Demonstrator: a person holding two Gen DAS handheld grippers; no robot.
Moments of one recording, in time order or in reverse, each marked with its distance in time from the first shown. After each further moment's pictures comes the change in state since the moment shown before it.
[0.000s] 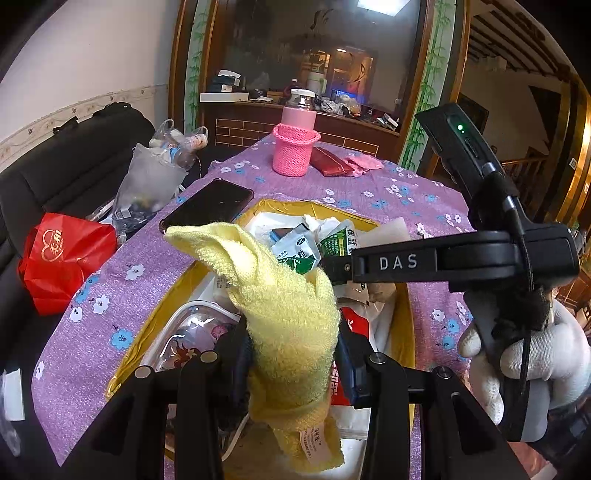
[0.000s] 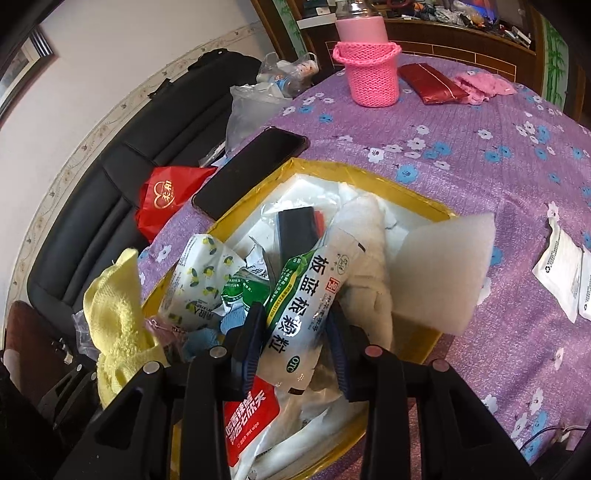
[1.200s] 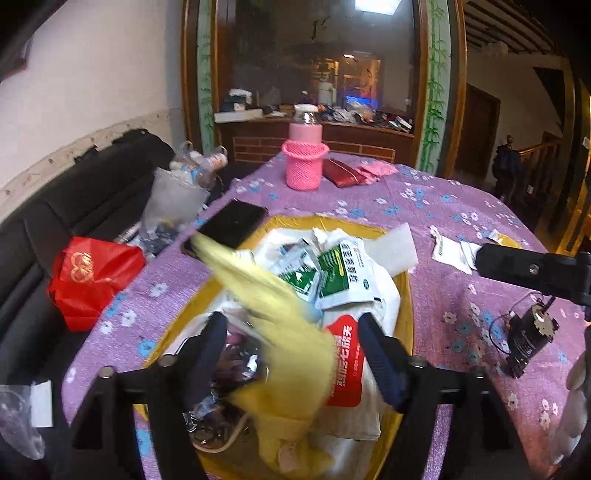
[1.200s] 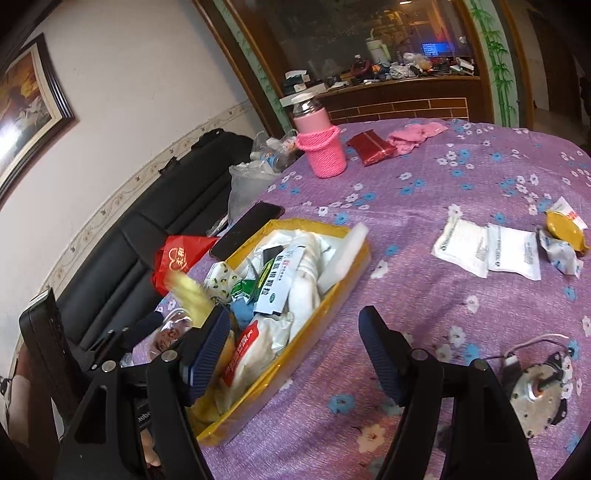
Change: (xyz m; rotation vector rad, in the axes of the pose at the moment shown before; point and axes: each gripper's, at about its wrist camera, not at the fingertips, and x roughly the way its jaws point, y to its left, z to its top) left arm -0.016 -0.026 -0.002 0.063 -0.057 0.142; right arm -0.128 -0.042 -0.078 0.097 -0.320 0.020
